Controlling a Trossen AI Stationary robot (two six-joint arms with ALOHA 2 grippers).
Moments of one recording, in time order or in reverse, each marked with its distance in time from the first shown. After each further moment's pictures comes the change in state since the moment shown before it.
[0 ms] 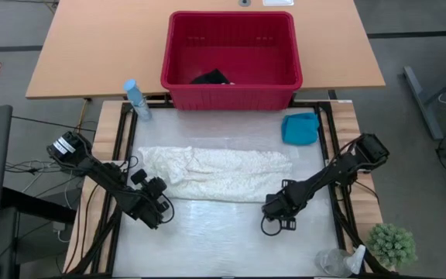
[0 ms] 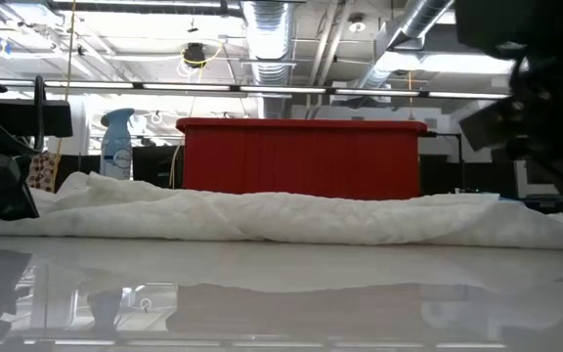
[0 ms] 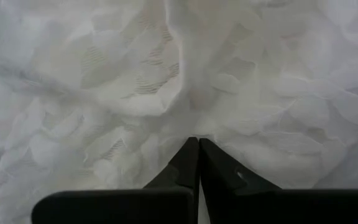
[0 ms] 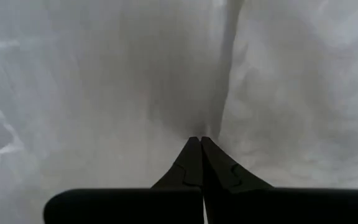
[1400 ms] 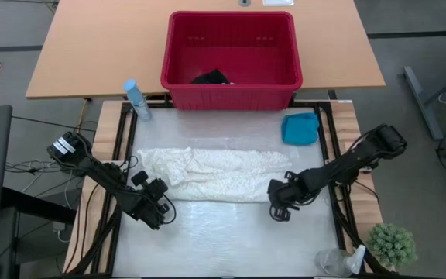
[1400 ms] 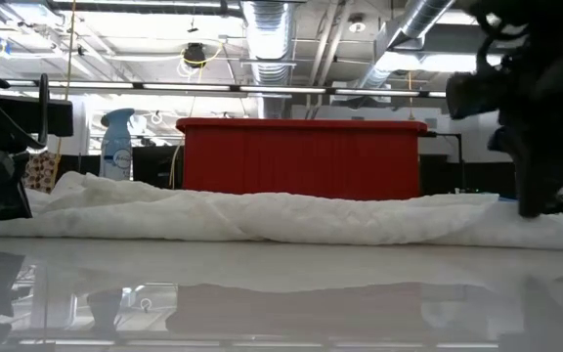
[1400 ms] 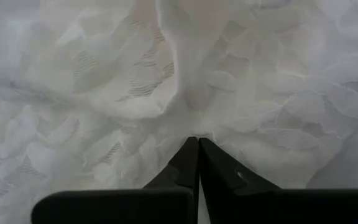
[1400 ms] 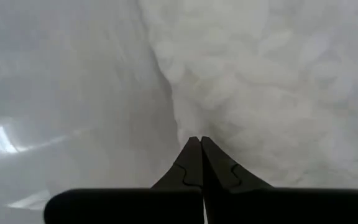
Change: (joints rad) left arm 0.001 0.001 0.038 -0.021 0.070 0.026; right arm -0.047 -0.237 -0.168 0.232 0.120 0.168
